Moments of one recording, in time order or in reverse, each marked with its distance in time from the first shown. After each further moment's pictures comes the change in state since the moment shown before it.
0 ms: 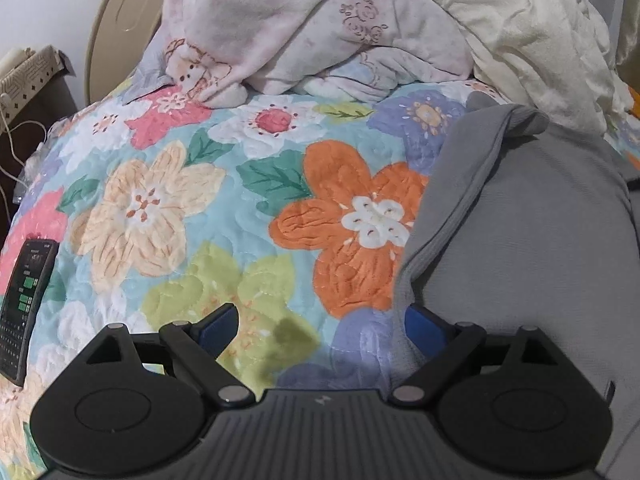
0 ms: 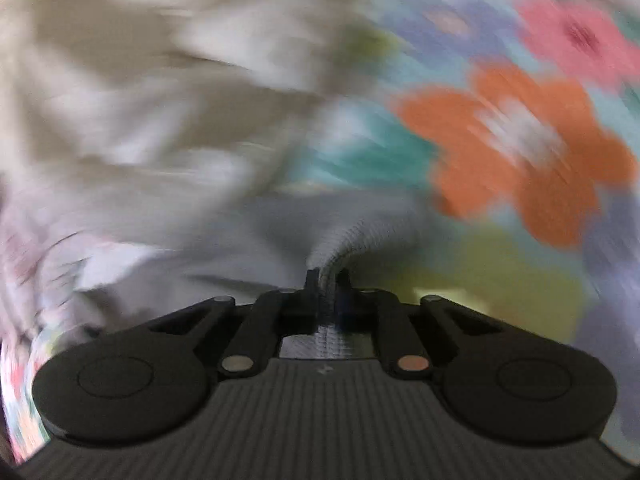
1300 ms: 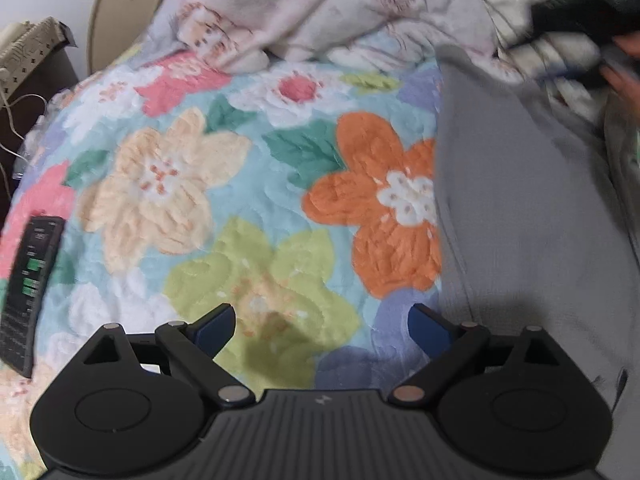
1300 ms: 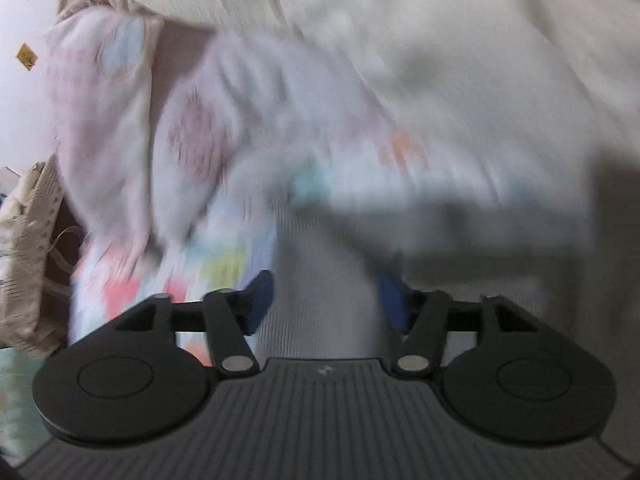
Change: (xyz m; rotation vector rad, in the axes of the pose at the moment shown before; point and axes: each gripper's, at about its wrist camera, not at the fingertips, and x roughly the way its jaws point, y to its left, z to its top) left arm -0.004 0.031 0.009 -0.023 0.067 -0.003; right arm 0.018 0.170 0.008 -0.059 0.422 0.210
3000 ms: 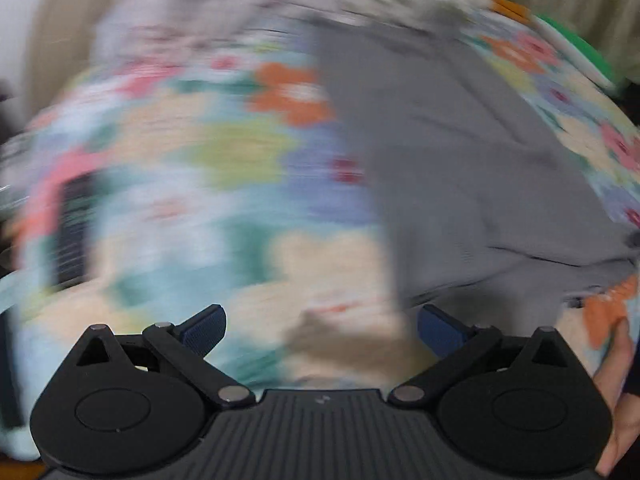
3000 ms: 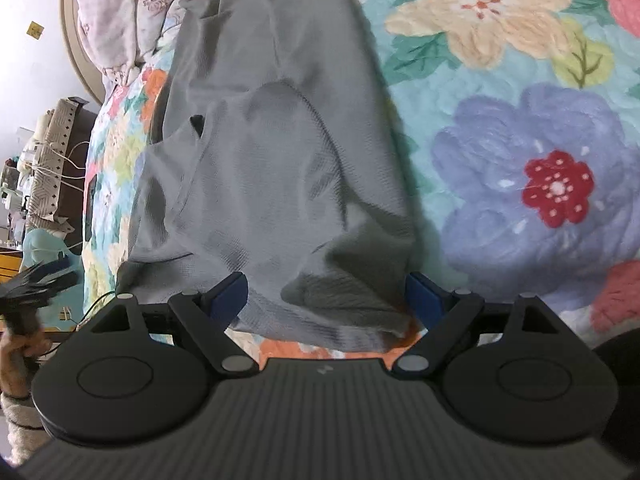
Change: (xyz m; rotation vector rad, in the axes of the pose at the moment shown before) left arm -0.159 -0.020 -0.132 0.394 0.087 -0.273; right arm -0.236 -0.187 -0.342 0.067 0.064 -0.051
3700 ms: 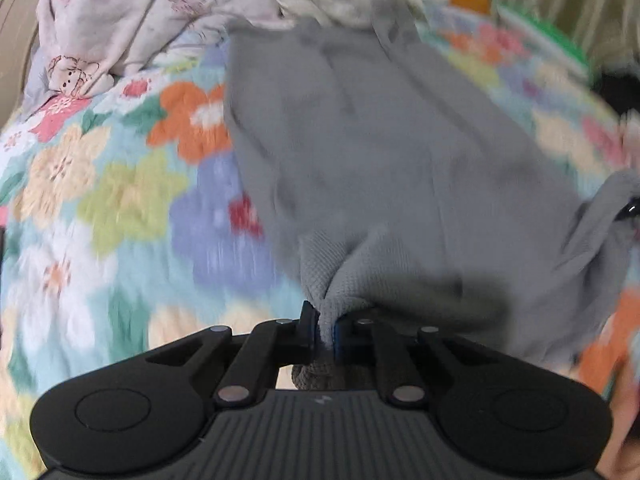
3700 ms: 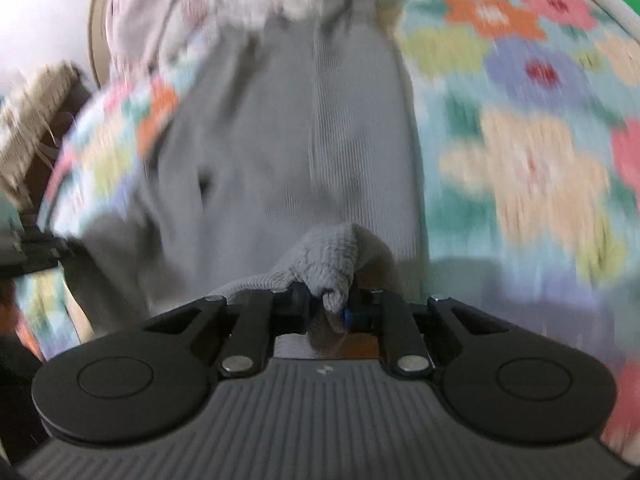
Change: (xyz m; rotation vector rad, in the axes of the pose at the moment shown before) left arm 0.037 -0.018 0.048 -0.045 -0.113 -0.074; right arm 0.003 0.069 0.087 -0.230 -0.227 -0.084
